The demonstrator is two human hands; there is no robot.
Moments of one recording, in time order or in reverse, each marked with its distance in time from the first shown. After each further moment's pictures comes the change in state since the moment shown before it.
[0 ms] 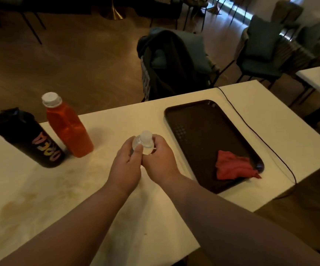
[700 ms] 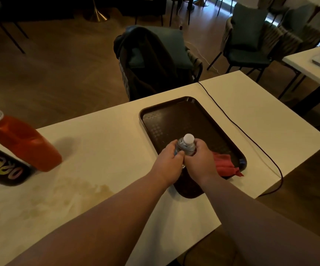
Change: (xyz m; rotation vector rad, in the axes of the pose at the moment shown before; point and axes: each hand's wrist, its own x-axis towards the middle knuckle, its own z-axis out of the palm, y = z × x) left_hand 0.027 0.030 0.188 0.119 -0.440 -0.063; right_hand 0.024 0.091 -0.180 -0.114 0.247 0.118
